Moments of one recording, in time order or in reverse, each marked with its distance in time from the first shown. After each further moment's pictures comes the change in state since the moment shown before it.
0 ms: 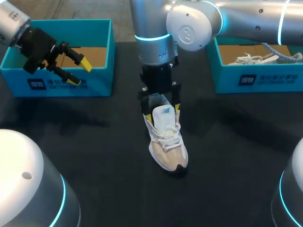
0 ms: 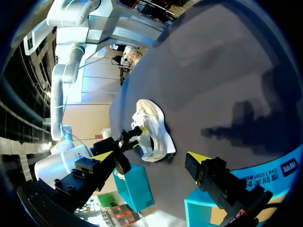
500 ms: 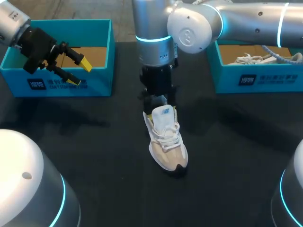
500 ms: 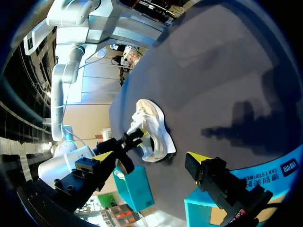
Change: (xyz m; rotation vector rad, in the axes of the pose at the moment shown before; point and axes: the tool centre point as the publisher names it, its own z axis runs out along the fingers) left arm 0.000 0.000 0.000 0.000 0.000 0.000; right arm 0.003 0.008 0.009 -0.003 0.029 -0.025
